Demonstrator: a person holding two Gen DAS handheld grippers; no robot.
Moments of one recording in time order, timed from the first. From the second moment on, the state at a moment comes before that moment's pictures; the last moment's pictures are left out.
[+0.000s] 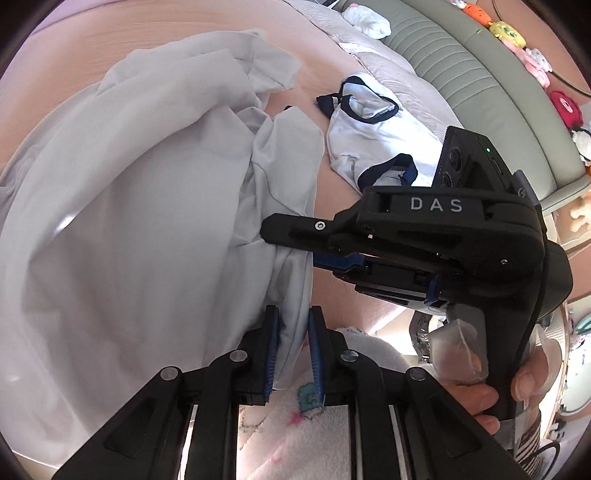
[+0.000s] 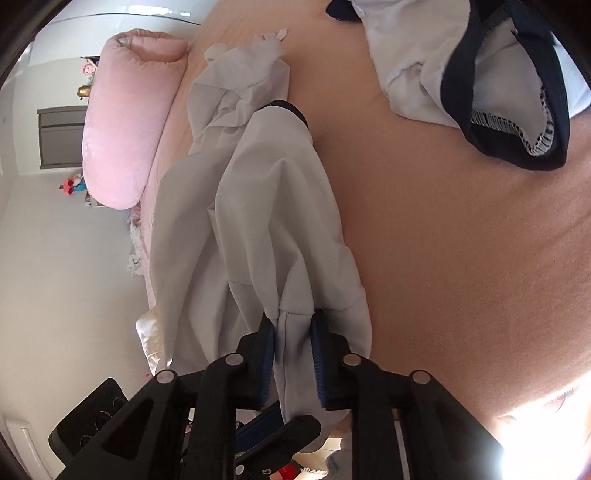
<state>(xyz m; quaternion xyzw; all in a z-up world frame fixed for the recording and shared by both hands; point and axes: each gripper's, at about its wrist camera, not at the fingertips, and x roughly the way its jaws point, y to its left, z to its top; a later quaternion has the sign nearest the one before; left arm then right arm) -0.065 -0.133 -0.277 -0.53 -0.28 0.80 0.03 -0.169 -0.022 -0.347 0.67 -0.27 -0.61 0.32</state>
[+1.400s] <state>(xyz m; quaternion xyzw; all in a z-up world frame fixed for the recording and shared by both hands) -0.079 -0.099 -0.251 -0.51 -0.23 0.83 0.07 -0.161 0.062 -0.320 0.64 -0.32 -0.61 0.33</state>
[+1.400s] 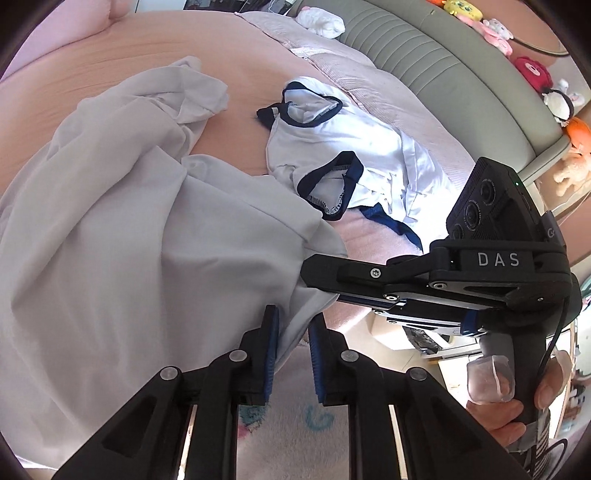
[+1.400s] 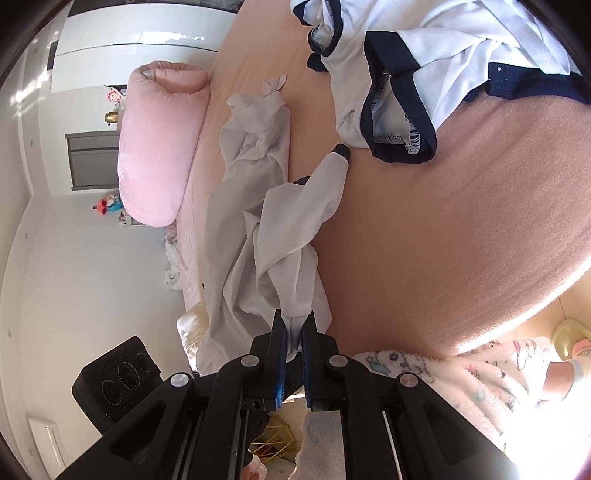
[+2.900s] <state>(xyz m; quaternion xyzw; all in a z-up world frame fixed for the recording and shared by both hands) -0.077 -0.094 -0.225 -0.56 -0.13 0.82 -0.02 -0.188 0.023 -0.291 0.57 -0.24 -0.72 0.31</state>
